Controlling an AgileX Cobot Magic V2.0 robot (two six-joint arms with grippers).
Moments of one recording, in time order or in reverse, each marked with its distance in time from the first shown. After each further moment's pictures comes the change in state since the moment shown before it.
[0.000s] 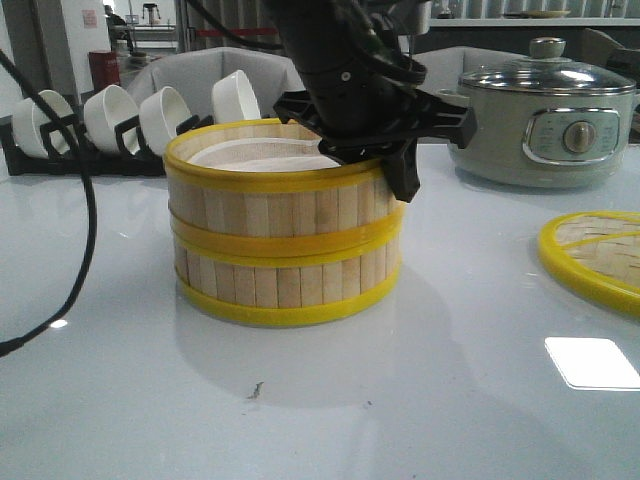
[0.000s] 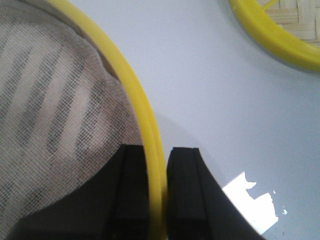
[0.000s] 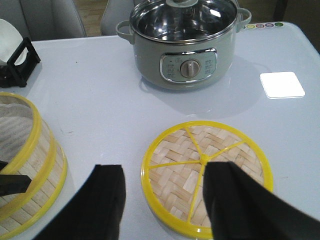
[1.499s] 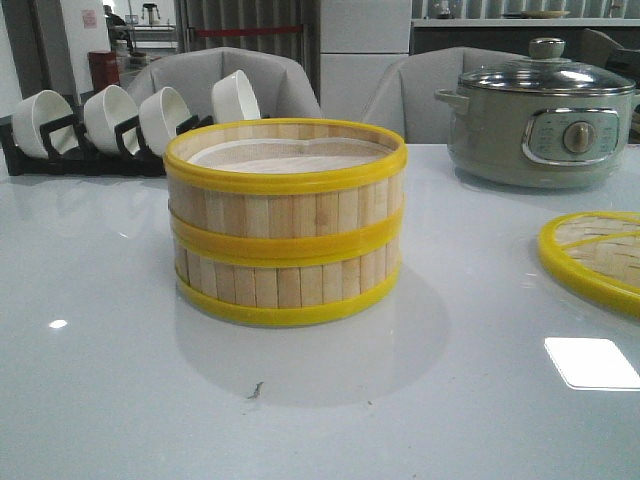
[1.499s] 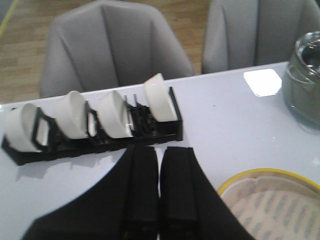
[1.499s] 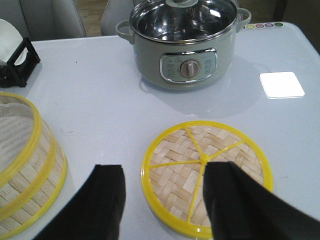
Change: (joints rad) left arm 0.517 -0.583 -0.003 0.112 0.077 0.000; right arm 0.000 0.000 0.000 0.000 0.000 0.000
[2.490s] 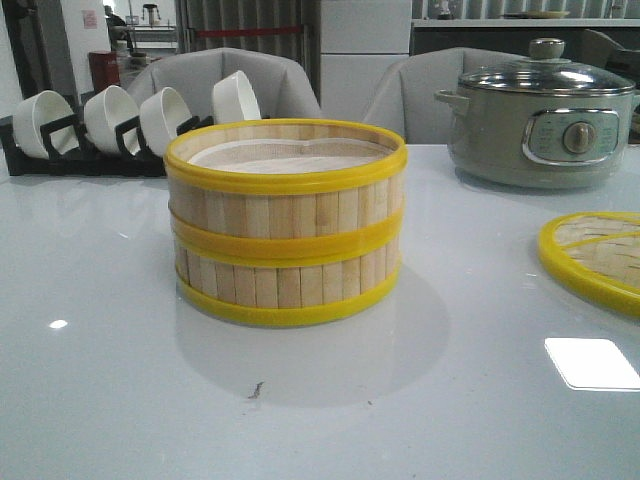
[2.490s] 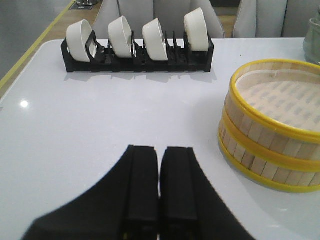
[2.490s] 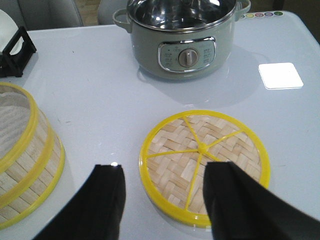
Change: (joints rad) left arm 0.095 -1.048 1.244 -0.006 -0.304 -0.041; right arm 0.000 0.000 0.000 0.000 0.038 0.000
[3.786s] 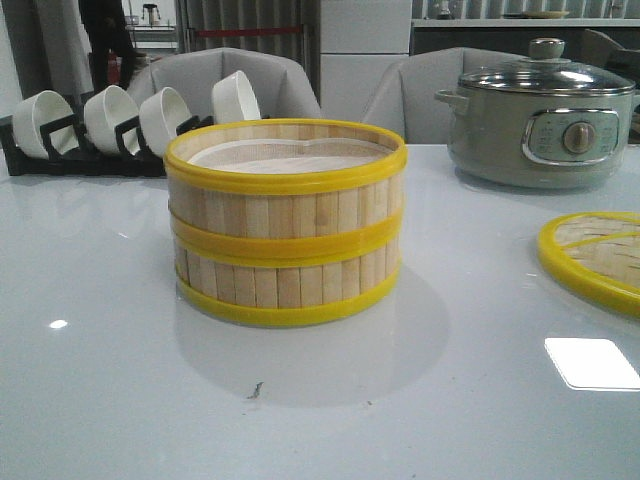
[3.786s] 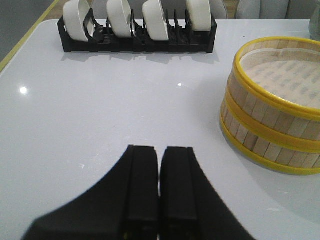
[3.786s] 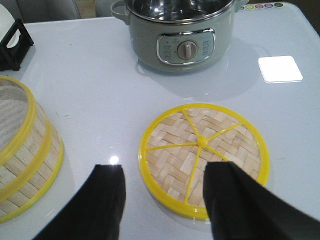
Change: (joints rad) left arm 0.000 -0.004 0.043 -0.001 -0.001 -0.004; right arm 0.000 0.001 0.000 0.004 0.021 0.002
